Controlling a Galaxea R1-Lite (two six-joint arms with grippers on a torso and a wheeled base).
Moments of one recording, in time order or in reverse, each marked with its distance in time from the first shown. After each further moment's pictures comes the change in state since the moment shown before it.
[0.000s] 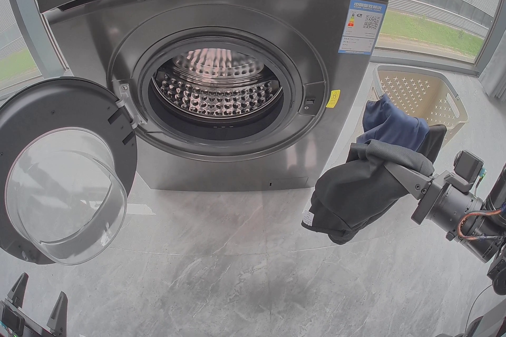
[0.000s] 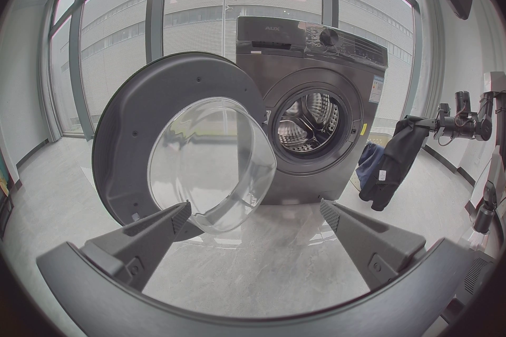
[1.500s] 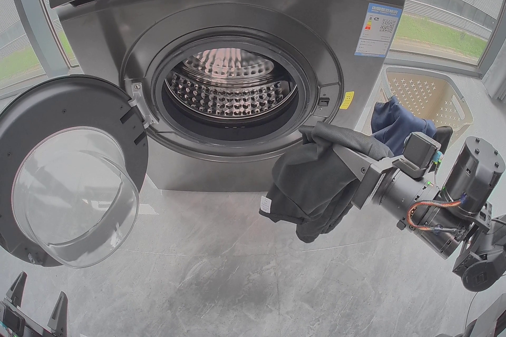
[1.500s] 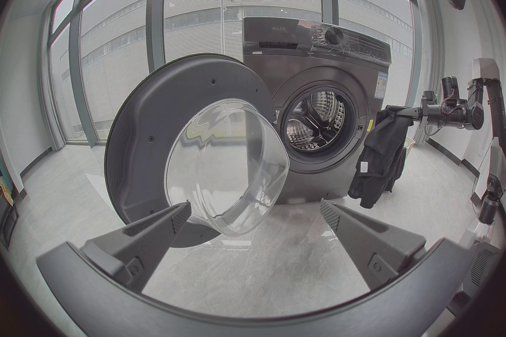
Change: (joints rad) left arm 0.005 0.000 0.000 -0.001 0.006 0.041; right arm 0.175 0.212 -0.222 -0.019 -0.179 -0.054
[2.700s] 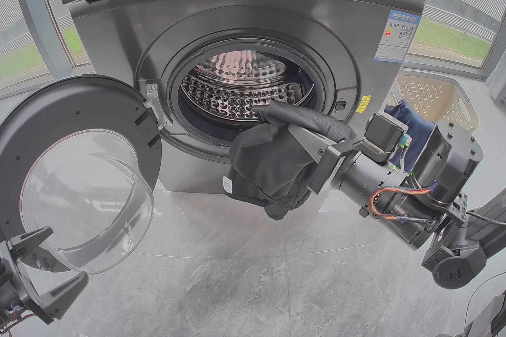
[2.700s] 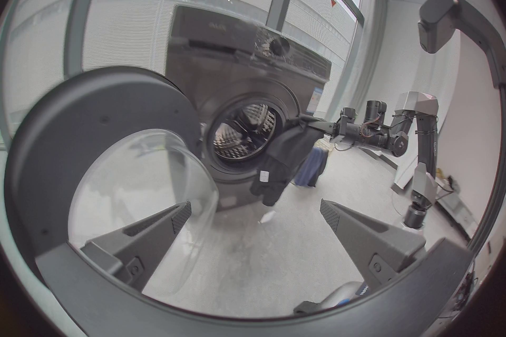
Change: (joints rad) left arm -0.052 0.515 -0.212 -0.236 -0.469 0.009; right arm 0.073 0.127 -0.183 -0.044 0.047 0.001
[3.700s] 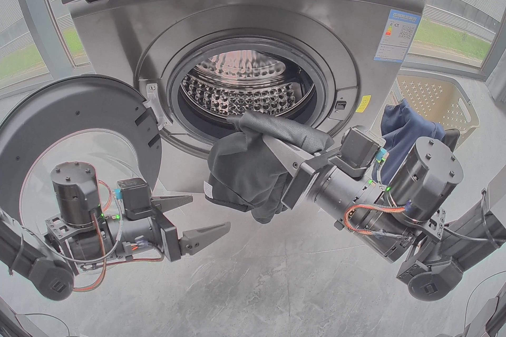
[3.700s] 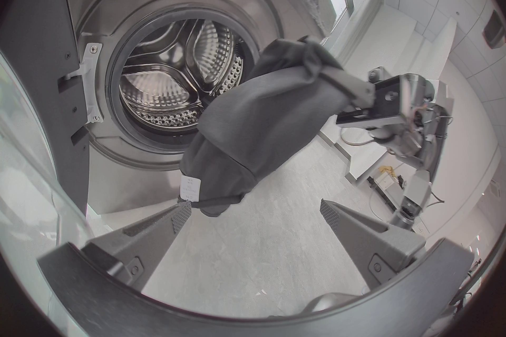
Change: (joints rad) left arm -0.415 1.116 -0.151 -0.798 0.053 -0.109; right arm 0.046 0.110 -0.015 -0.144 0.029 -0.010
